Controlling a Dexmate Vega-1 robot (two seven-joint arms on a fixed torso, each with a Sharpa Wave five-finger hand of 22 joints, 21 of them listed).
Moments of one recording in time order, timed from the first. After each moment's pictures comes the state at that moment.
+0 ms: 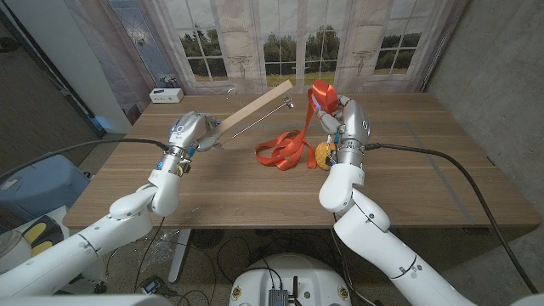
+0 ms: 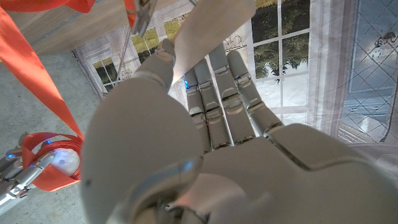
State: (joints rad) left arm 1.11 0.94 0.41 -1.81 0.60 0.05 0.73; left_hand 1.21 0.01 0.49 -0.16 0.16 0.92 0.11 0.40 0.26 0.85 0.01 0.56 0.68 1.05 0.00 0.43 0.84 0.48 -0.05 1.14 0.18; right arm -1.08 -0.37 -0.63 -2.21 -0.45 -0.69 -0.78; right_hand 1.01 0.04 0.40 -0.20 0.22 0.83 0.02 0.33 0.21 0.91 0.02 0.66 0.34 1.04 -0.16 0.90 0.98 0.74 0.01 0.79 0.32
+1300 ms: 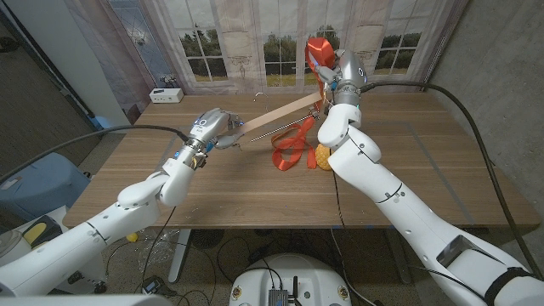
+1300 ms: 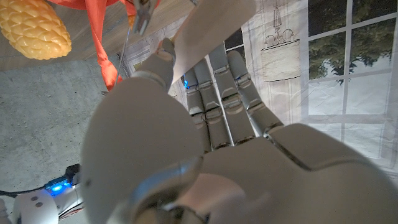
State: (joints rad) left arm 1.02 0.92 0.45 -1.84 0.66 -0.04 0.57; left_hand 1.21 0.01 0.49 -0.16 0.16 0.92 0.11 0.40 0.26 0.85 0.00 0.55 0.68 1.06 0.00 0.41 0.86 0.47 -0.05 1.16 0.18; right arm -0.69 -0.33 -0.66 -2.05 -0.38 -0.86 -0.63; right_hand 1.01 0.05 0.41 -0.22 0.23 0.83 0.01 0.31 0.21 0.91 0.02 0.66 0.34 1.05 -0.17 0.89 0.99 0.72 0.01 0.84 0.31
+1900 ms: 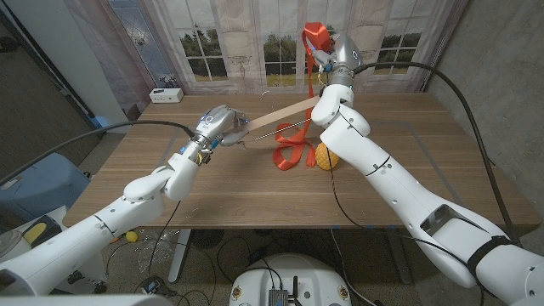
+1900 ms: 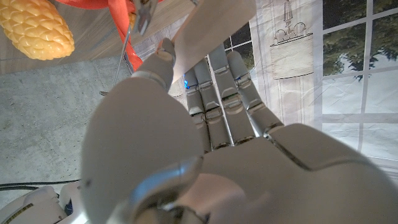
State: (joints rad) left arm 0.97 0.89 0.48 -1.81 0.69 -0.07 0.55; left_hand 1.21 0.01 0.49 -0.16 0.16 0.92 0.10 0.40 0.26 0.85 0.00 0.54 0.68 1.06 0.00 0.39 0.87 0.46 -0.05 1.16 0.18; right arm -0.56 -0.29 -0.68 -1.91 -0.33 -0.83 -0.66; right_hand 1.01 0.05 0.42 -0.22 0.23 0.84 0.02 0.31 0.21 0.91 0.02 0.66 0.34 1.05 -0.17 0.89 0.99 0.72 0.01 0.86 0.30
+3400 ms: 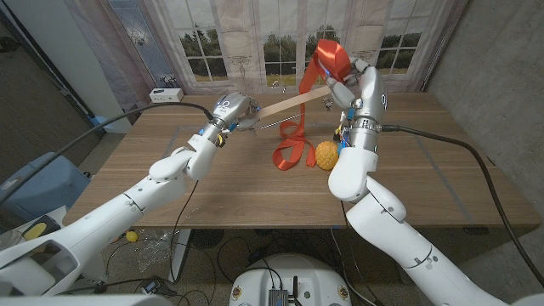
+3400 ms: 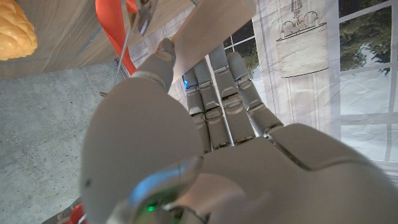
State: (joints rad) left arm 0.78 0.78 0.59 -1.76 0.74 0.04 0.43; left_hand 1.21 0.01 0.49 -0.16 0.16 0.92 0.10 0.40 0.26 0.86 0.00 0.53 0.69 1.07 0.00 0.37 0.88 0.45 -0.04 1.18 0.18; right arm -1.12 -0.43 -0.58 -2.30 -0.46 -0.47 -0.91; right_hand 1.01 -0.01 0.47 -0.27 0.37 0.91 0.02 0.29 0.21 0.92 0.03 0.75 0.35 1.07 -0.16 0.88 1.08 0.67 0.02 0.93 0.25
